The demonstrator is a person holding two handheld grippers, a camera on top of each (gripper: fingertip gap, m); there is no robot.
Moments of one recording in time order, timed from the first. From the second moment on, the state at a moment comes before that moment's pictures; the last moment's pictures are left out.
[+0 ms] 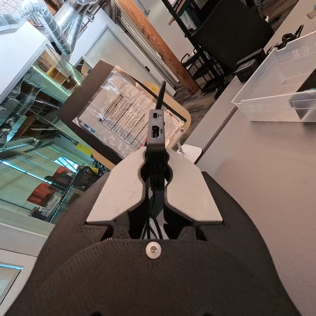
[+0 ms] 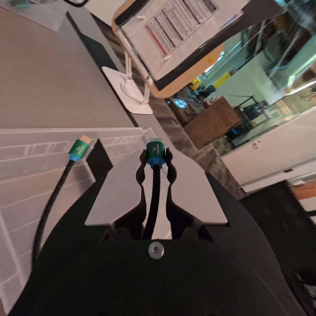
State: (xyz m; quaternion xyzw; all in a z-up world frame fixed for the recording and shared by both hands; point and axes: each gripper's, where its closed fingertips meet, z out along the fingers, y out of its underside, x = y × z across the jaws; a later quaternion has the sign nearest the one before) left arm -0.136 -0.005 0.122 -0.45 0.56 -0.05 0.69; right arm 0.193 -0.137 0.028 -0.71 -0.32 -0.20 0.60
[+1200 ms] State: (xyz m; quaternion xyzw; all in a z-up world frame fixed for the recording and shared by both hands) left arm -0.117 -0.017 0.096 -0.45 0.61 -0.07 0.65; right arm 0.258 -0.148 -0.081 -0.91 -0.16 -0.15 0.35
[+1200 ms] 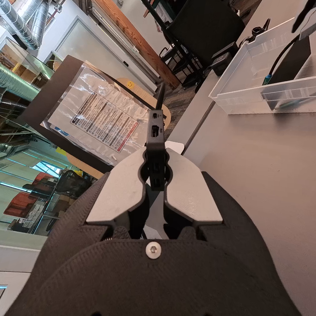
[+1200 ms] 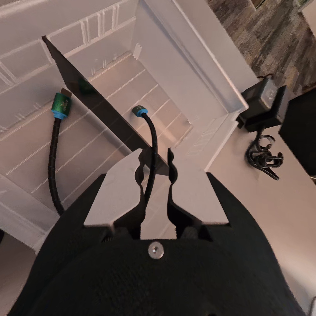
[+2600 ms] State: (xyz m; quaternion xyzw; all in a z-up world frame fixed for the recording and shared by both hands) left arm -0.106 -0.029 0.079 -0.43 0.65 -0.05 0.63; right arm 0.188 -0.135 -0.054 -0.85 -0.29 -0.07 0.44
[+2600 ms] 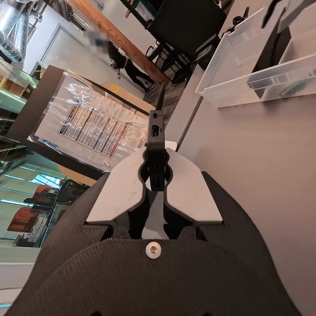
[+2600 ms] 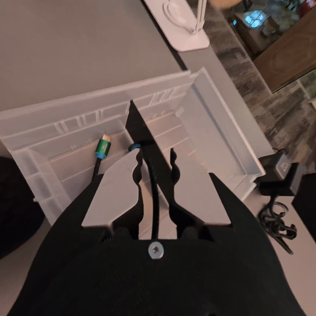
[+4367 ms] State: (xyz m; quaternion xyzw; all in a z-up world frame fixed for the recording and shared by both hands) left arm -0.110 -0.029 0.084 -0.39 0.65 -0.06 0.65; right arm 0.240 -0.049 -0.117 -0.87 -0.39 -0.22 0.21
